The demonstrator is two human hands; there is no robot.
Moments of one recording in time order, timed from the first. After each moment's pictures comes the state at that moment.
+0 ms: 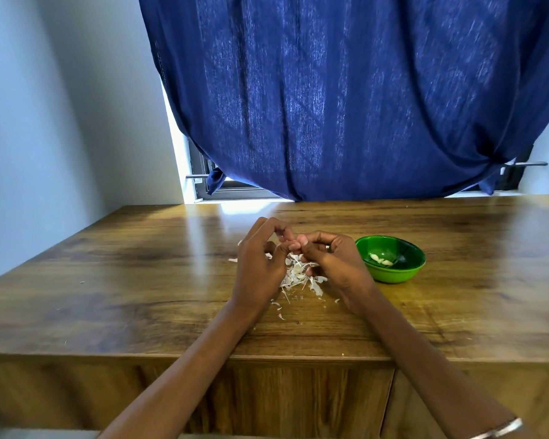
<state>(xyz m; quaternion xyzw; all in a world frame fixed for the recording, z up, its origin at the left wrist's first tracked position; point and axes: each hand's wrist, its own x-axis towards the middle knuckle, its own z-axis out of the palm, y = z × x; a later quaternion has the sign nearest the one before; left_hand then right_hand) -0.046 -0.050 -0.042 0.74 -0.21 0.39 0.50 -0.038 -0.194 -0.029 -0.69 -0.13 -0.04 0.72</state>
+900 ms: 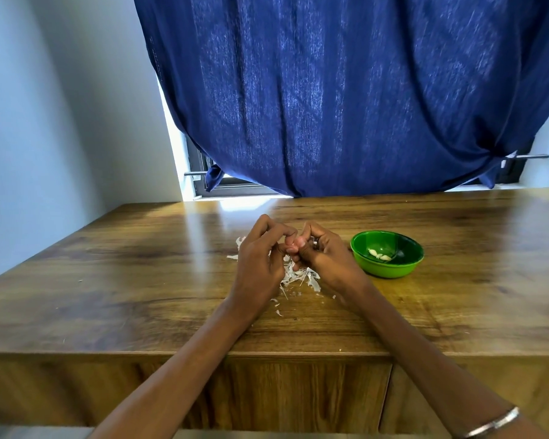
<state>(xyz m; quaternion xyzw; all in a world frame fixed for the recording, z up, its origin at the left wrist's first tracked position) -0.049 -0.050 -0.043 0.77 -0.26 0.46 0.37 -0.045 -0.192 -0.028 -0.71 -0.22 -0.03 0.67</state>
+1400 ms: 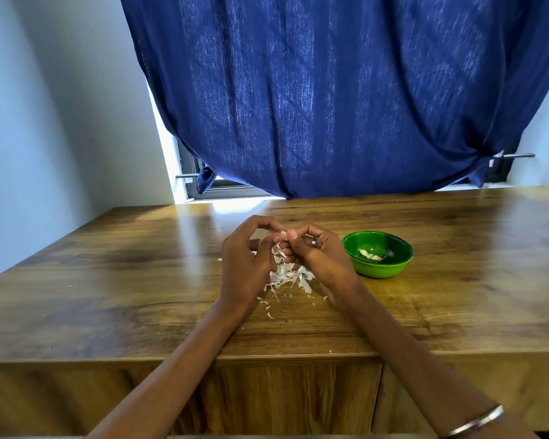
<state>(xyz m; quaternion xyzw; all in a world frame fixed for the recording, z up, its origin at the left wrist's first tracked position) -0.052 -0.055 -0.037 0.74 -0.17 0.38 0.53 -0.042 -0.192 -0.029 -0.62 -0.18 -0.05 0.76</state>
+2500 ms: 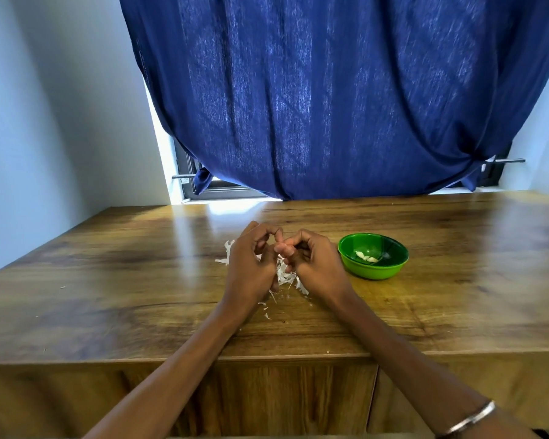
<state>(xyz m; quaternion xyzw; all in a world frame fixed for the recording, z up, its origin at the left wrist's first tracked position) -0.041 -0.055 -0.045 0.76 -0.18 0.33 0.53 -0.038 -0.189 -0.039 -0.77 -0.19 -0.16 0.59</state>
